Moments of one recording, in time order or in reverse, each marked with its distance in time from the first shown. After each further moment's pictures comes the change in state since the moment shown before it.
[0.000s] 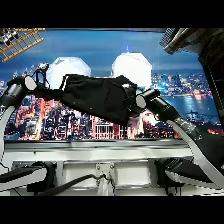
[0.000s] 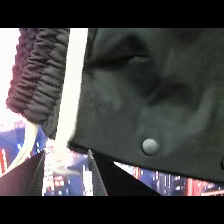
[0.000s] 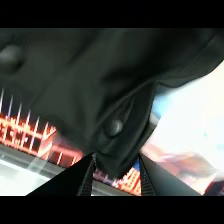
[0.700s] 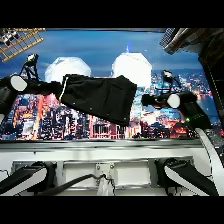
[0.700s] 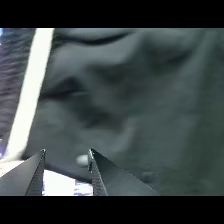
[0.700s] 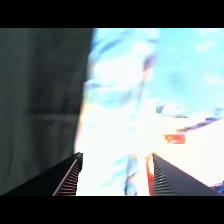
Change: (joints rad) left arm -0.003 0.170 -0.011 -0.206 0.076 -0.003; right arm -0.430 0.247 -0.185 0.050 -0.260 0.158
